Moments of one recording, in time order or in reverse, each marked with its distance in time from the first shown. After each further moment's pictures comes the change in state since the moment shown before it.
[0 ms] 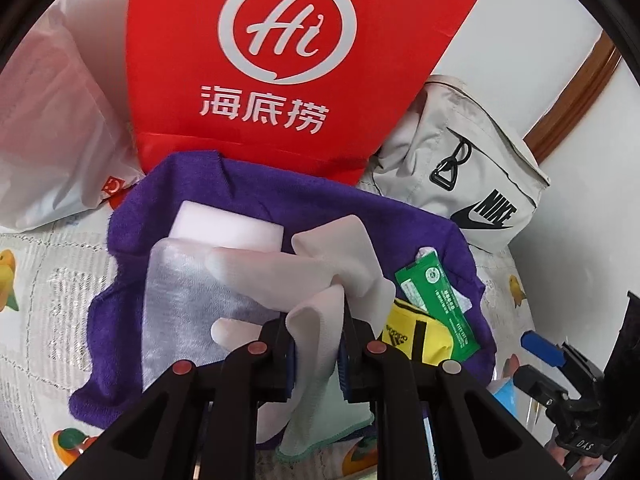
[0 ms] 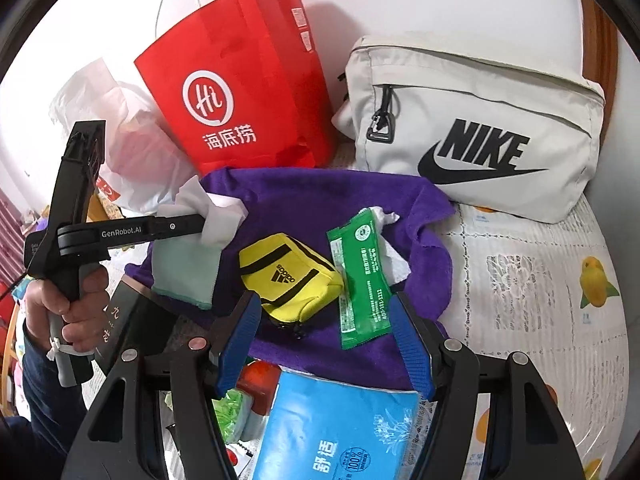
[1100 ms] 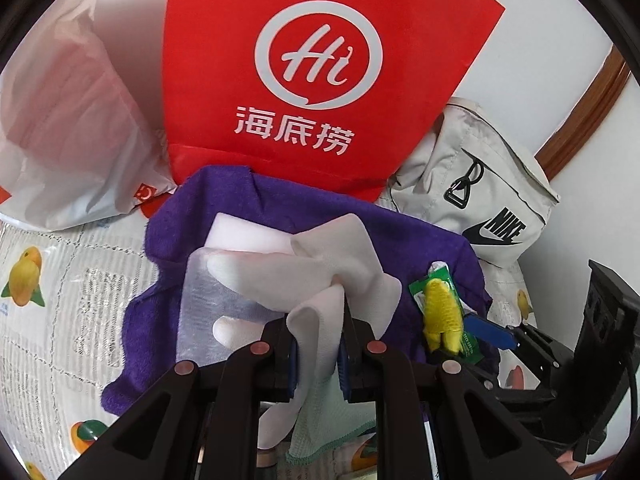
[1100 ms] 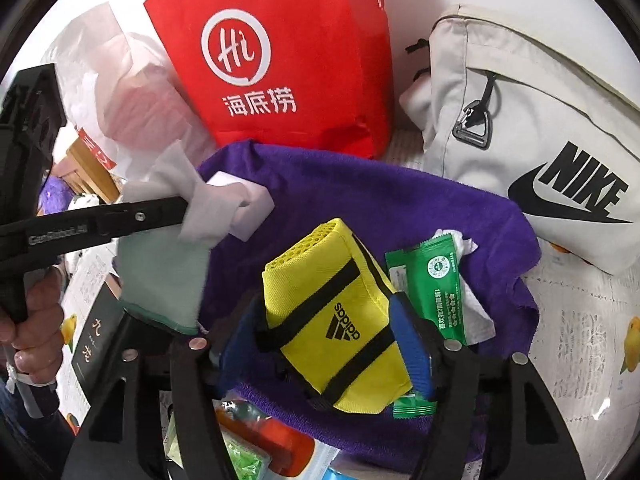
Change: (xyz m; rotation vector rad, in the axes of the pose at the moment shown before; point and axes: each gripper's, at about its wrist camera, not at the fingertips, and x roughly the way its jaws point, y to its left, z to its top) left arm -0.022 0.012 0.001 -0.044 -0.031 0.067; right arm 0.072 0.041 0.032 -0.127 0.092 0.044
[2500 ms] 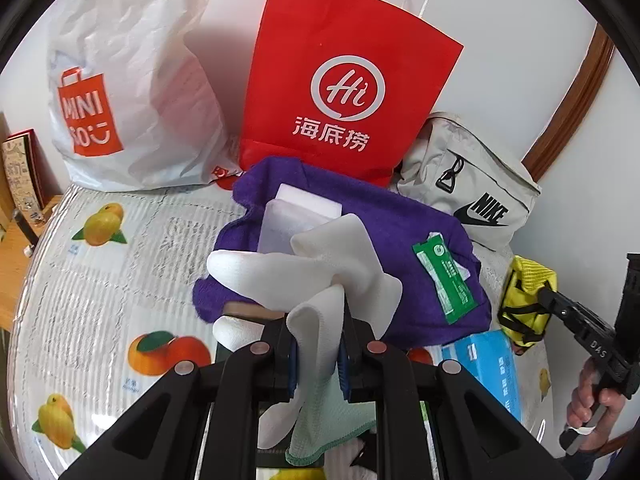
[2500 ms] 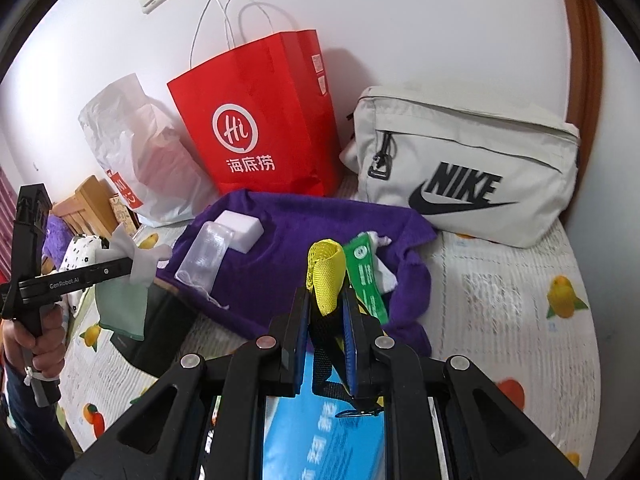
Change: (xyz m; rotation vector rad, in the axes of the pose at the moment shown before) left arm -0.095 0.024 -0.070 -0.007 -0.096 0.050; right arm -0.119 -0.020 -0.050 0.050 -0.196 -0.048
